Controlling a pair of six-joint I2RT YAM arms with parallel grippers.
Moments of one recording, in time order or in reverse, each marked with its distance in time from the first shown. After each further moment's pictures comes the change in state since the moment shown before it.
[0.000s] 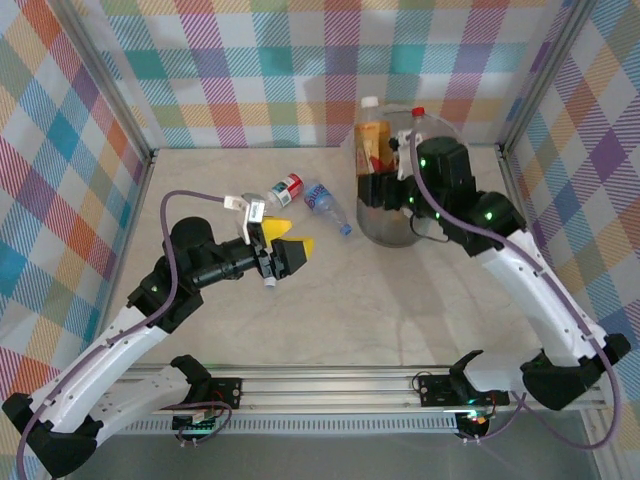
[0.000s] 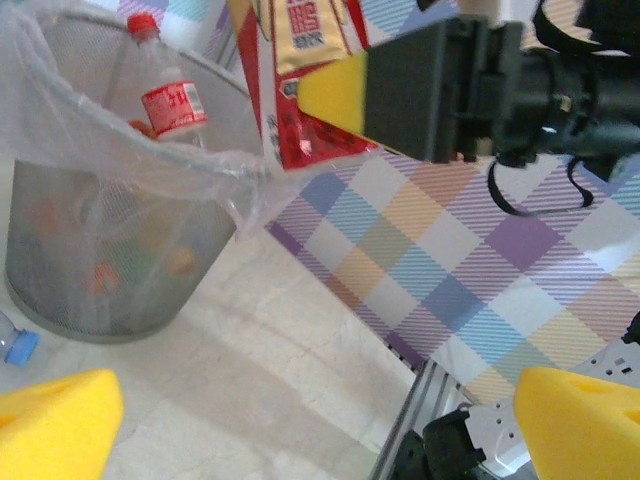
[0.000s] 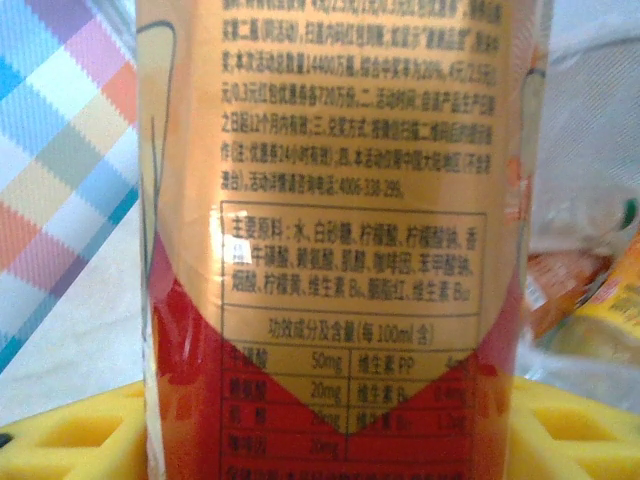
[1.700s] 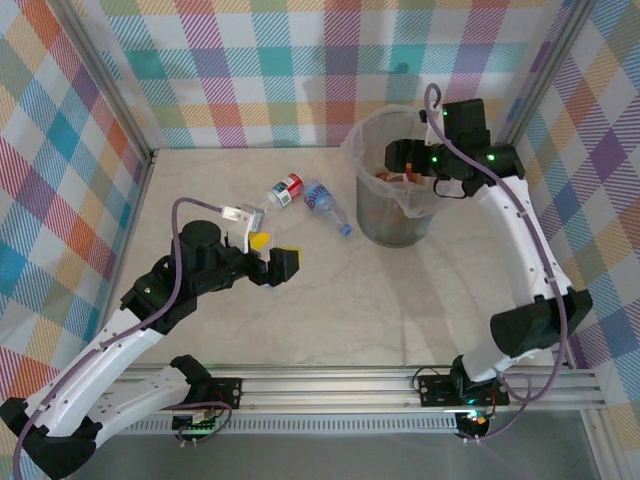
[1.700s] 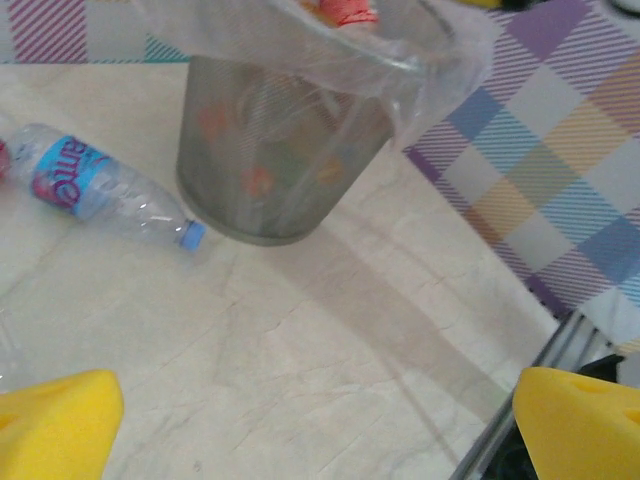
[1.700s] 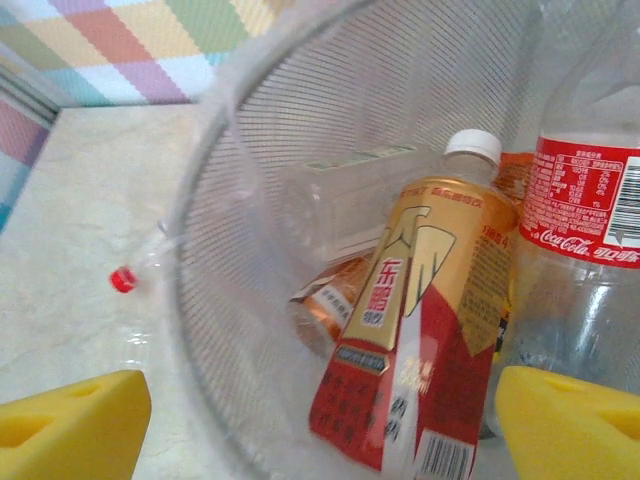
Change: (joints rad) left arm -0.001 -0.013 0.026 -0.341 -0.217 0.127; right arm -0.319 0.230 0.178 -0.151 -0.175 -0.060
